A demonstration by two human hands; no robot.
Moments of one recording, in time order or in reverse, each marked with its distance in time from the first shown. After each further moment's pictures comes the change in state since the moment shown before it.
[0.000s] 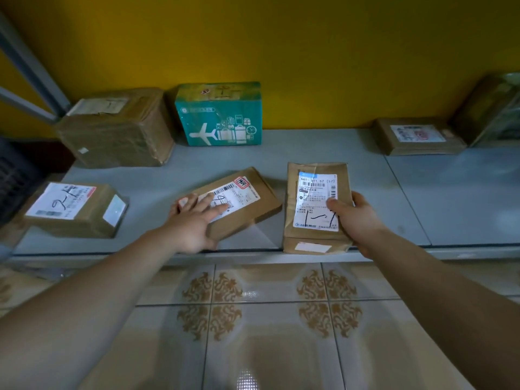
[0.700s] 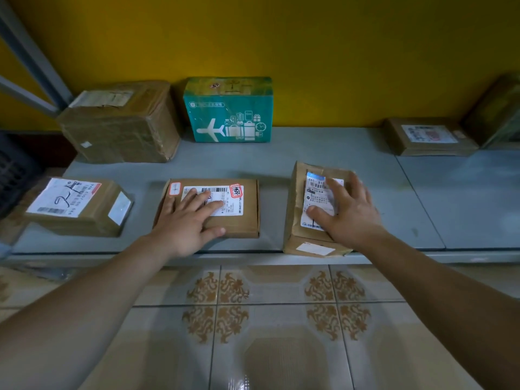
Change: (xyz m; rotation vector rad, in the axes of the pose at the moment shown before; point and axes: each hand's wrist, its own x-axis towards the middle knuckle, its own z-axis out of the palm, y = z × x) left_hand -0.001 -0.032 0.014 -0.004 0.141 0.021; right_hand -0.005 -0.011 0.026 -0.995 0.021 -0.378
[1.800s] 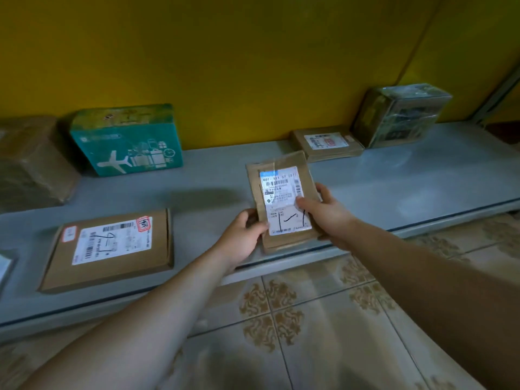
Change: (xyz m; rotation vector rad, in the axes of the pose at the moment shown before) left_hand 0.044 0.259 -0.025 -1.391 -0.149 0.021; right_hand -0.006 0.113 -0.062 0.900 0.011 0.365
